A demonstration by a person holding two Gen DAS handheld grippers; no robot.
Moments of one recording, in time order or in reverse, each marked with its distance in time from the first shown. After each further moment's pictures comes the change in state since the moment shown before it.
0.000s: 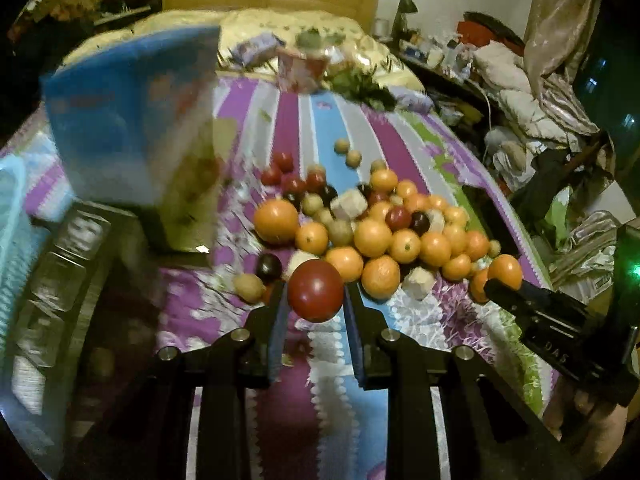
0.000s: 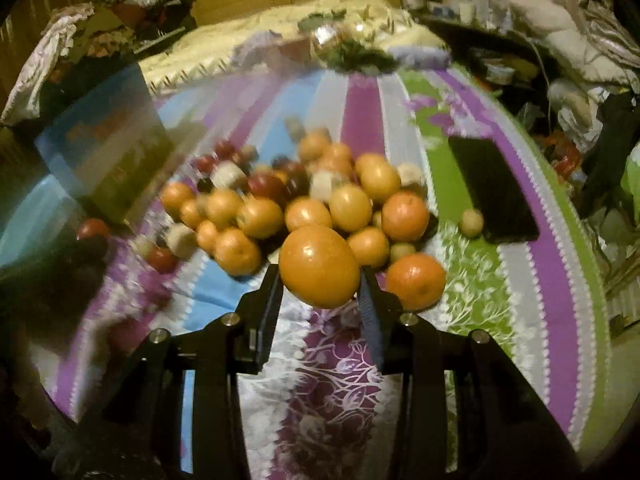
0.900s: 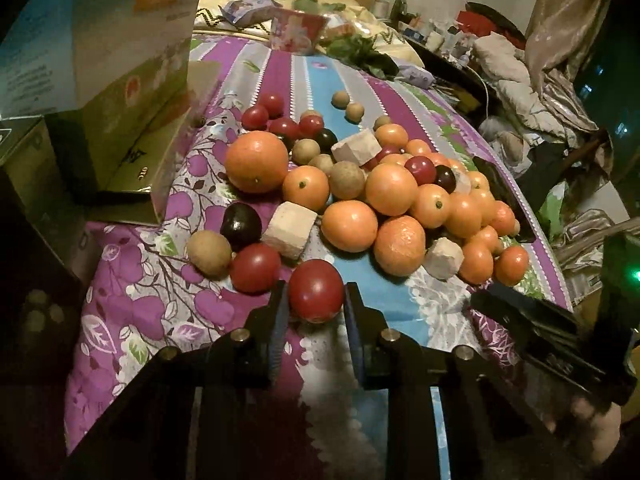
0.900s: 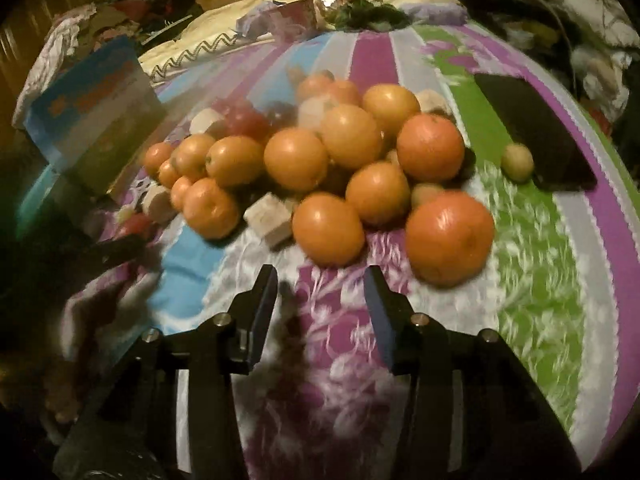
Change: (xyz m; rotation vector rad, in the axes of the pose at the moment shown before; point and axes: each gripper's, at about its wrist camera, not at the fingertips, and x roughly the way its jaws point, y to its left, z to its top) left arm 0.077 0.011 -0.034 -0.036 0.066 -0.078; right arm 0.065 -0.023 -0.033 0.020 0.067 0.091
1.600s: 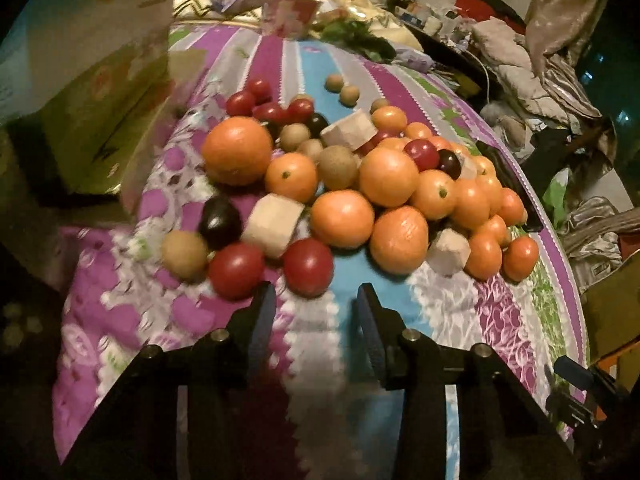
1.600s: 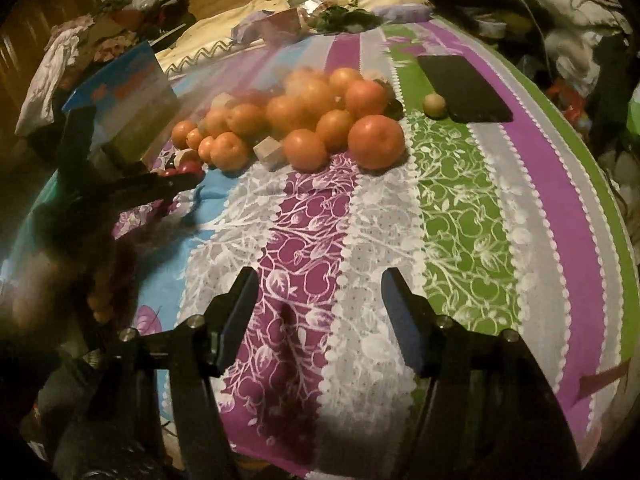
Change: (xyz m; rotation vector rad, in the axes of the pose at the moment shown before) left arm 0.023 -0.014 0.003 0.030 0.039 0.012; right arm -0.079 -0.012 -0.068 0.052 -0.006 0.005
